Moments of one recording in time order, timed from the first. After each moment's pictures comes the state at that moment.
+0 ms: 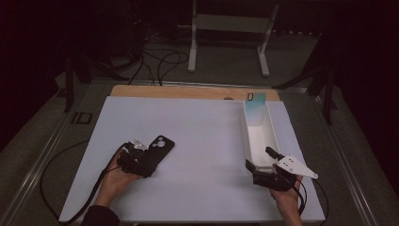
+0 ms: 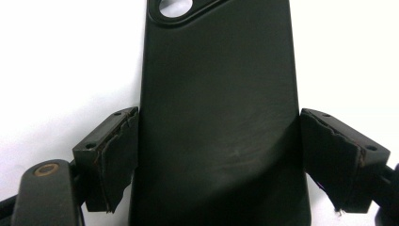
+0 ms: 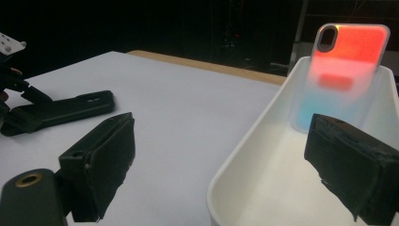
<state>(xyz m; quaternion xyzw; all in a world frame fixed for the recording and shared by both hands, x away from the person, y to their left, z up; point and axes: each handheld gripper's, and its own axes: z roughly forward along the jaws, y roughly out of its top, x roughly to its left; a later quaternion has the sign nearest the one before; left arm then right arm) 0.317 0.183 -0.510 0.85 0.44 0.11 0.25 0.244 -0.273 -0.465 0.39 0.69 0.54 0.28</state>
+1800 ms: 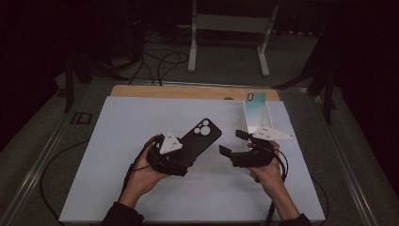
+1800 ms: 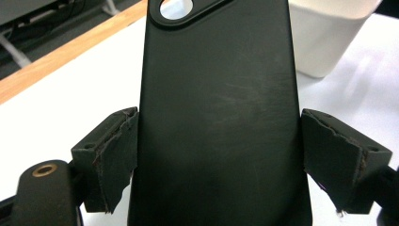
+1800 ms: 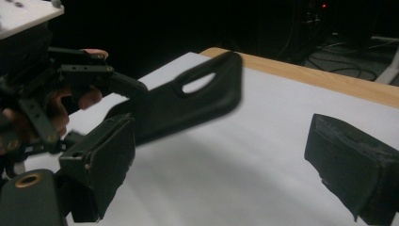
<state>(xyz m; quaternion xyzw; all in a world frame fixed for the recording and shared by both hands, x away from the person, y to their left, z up) 0.281 0.084 -0.416 0.85 0.28 0.17 0.42 0.290 -0.208 -0.401 0.35 0.74 0.56 0.13</state>
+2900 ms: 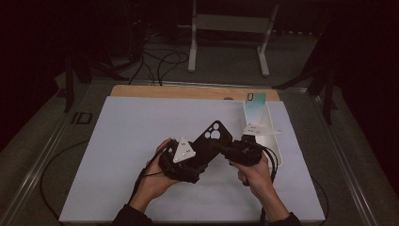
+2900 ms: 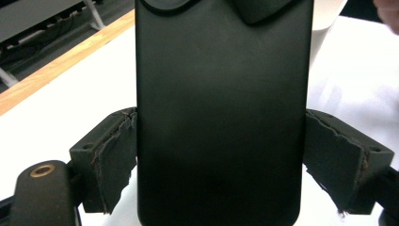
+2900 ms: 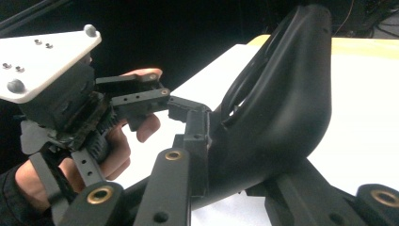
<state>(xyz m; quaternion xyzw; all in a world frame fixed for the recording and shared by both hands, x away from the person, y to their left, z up) 0.268 0.055 -0.419 0.85 0.24 0.18 0.42 0.294 -0.180 -0.403 0.36 0.73 0.58 0.01</state>
